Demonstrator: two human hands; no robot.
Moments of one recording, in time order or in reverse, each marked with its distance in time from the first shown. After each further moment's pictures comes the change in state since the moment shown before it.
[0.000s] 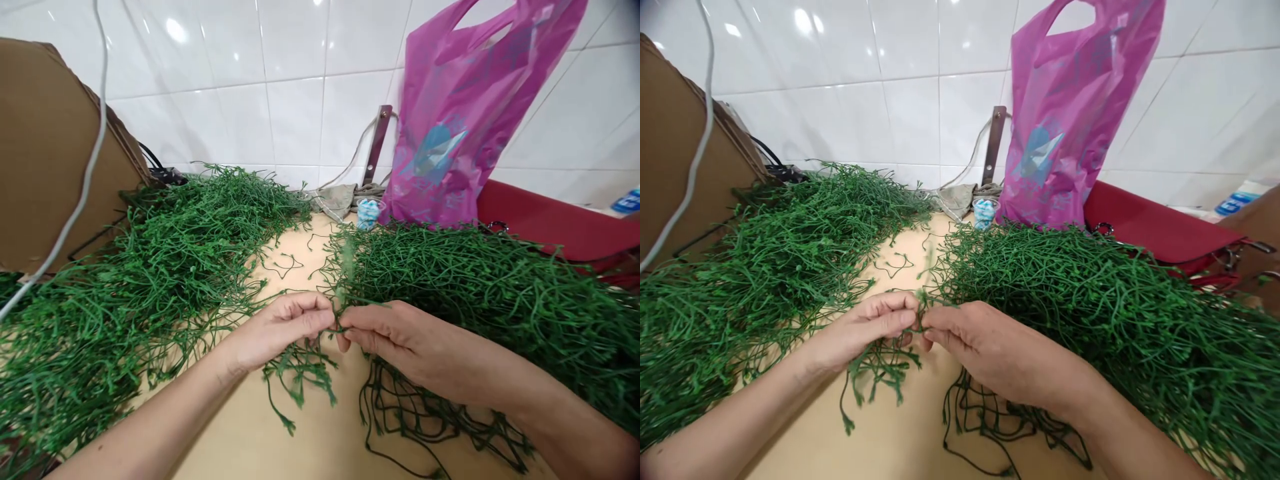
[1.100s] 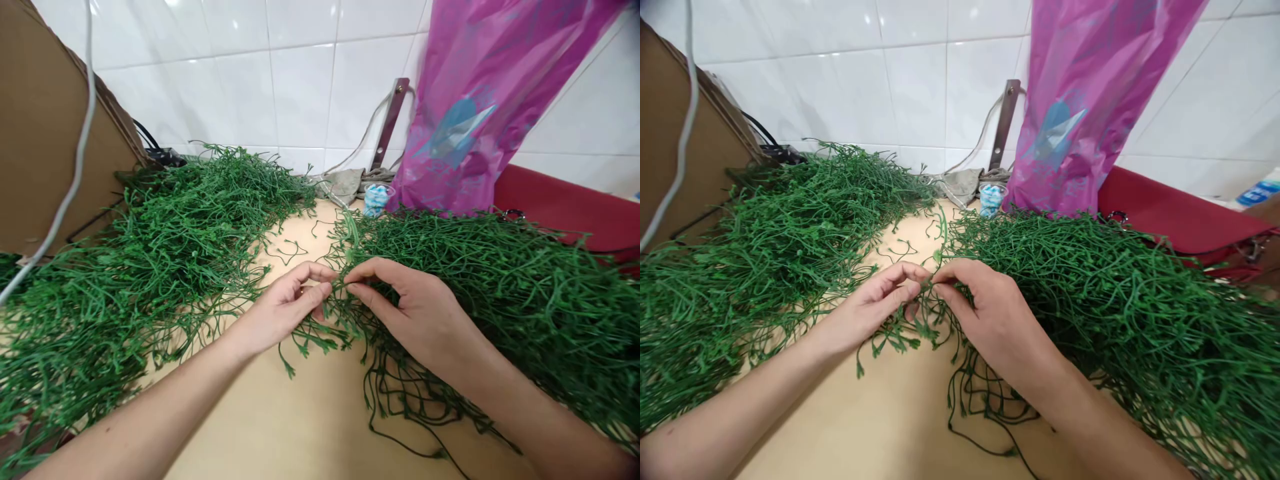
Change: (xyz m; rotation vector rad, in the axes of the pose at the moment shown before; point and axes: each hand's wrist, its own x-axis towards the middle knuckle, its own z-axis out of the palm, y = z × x) left_hand 0.004 -0.008 -0.002 0.083 0.202 0.094; right_hand 0.010 0.006 0.016 -0.079 0.535 0.020
